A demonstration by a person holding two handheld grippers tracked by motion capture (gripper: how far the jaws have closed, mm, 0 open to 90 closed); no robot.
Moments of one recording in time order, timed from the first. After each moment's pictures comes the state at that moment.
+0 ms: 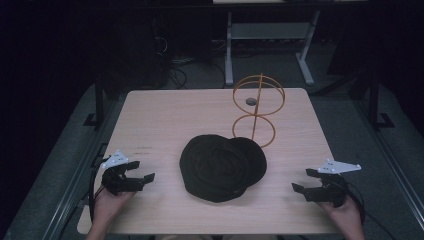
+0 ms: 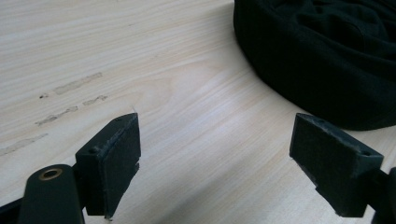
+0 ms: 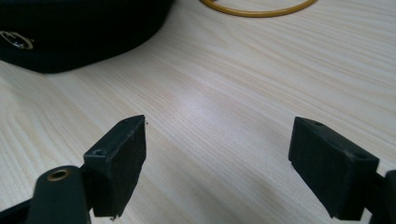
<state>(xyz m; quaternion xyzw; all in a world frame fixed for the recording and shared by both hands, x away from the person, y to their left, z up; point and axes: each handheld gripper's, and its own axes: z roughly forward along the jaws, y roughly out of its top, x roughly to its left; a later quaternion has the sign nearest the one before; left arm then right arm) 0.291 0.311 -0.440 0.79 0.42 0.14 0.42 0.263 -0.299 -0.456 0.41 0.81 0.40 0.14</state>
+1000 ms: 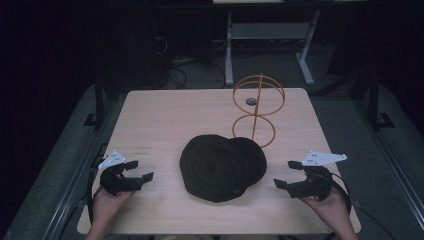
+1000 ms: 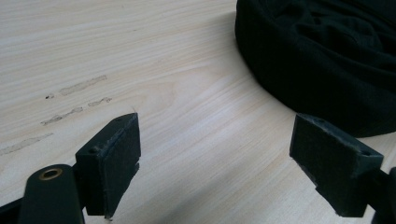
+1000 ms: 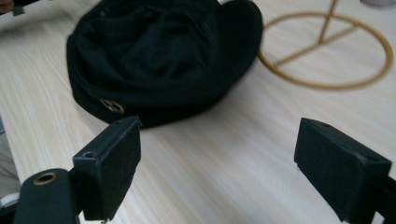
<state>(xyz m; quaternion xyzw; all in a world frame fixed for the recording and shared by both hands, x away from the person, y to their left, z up) 0.289 0.315 -0.440 0.78 0.42 0.14 0.44 0.267 -0.244 -0.409 0.36 0.82 0.44 0.11</state>
